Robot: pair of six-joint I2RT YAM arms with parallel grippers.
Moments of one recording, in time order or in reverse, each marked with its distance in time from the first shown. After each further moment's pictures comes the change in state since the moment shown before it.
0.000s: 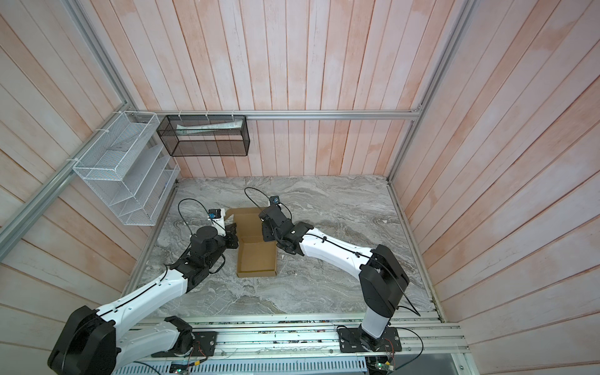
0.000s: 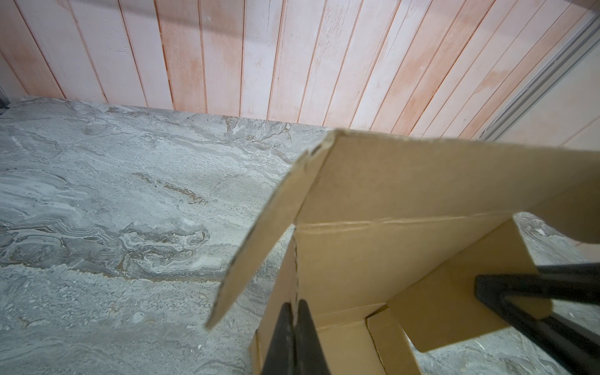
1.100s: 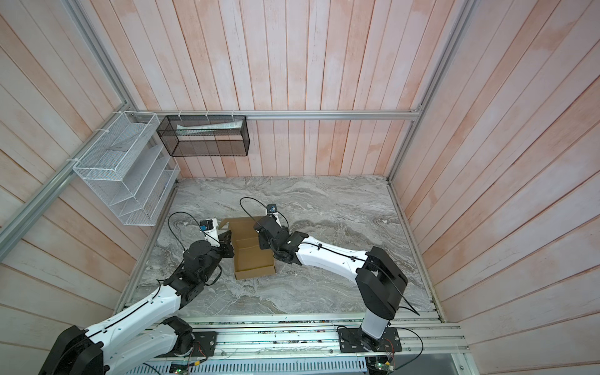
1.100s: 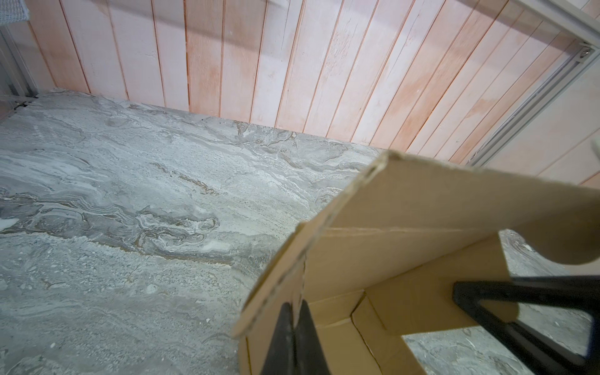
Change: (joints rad) left arm -0.035 -0.171 -0.168 0.064 -0.069 -0.058; right arm 0.076 -0.003 -0.087 0.084 0.077 0.058
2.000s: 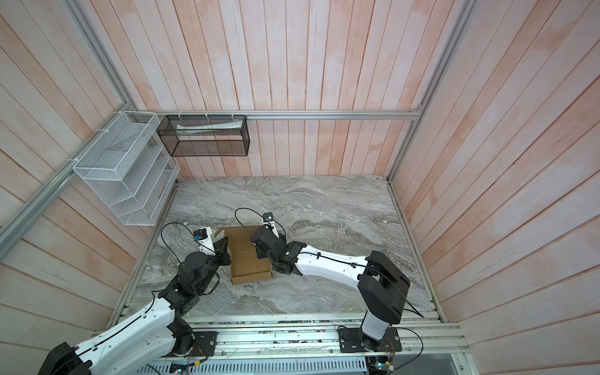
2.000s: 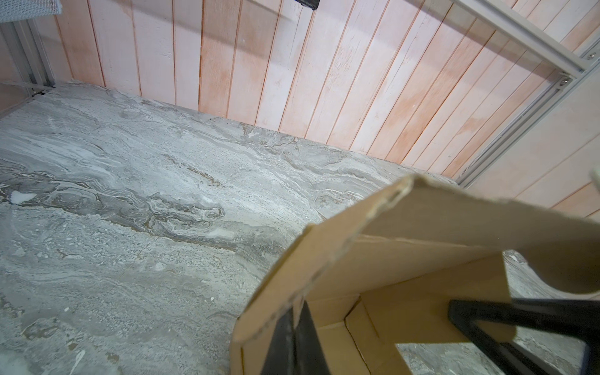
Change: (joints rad) left arm -0.043 -0.127 -0.096 0.006 -0.064 -0.060; right arm 0.074 -0.033 -0.068 0.048 0.053 0.006
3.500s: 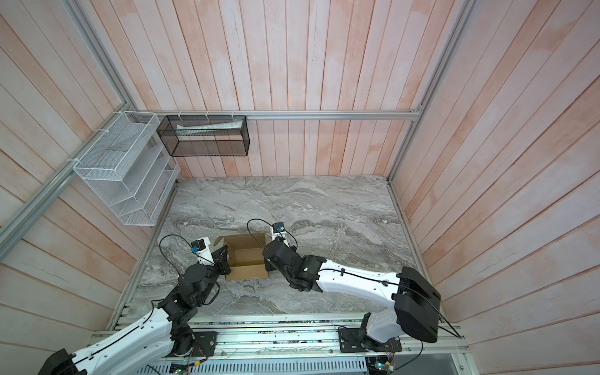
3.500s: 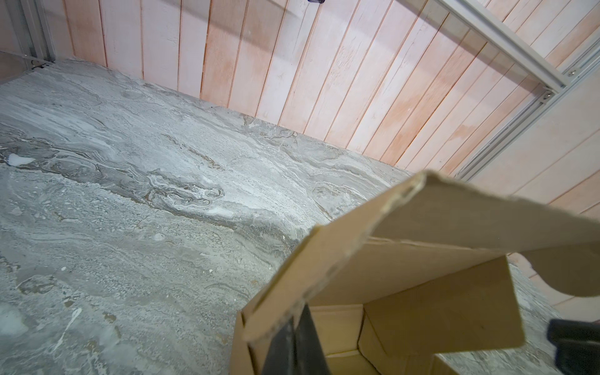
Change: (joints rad) left arm -0.079 -0.101 -0.130 0.049 -0.082 -0.063; right arm 0.065 -0.283 -0.225 0.023 -0.007 0.039
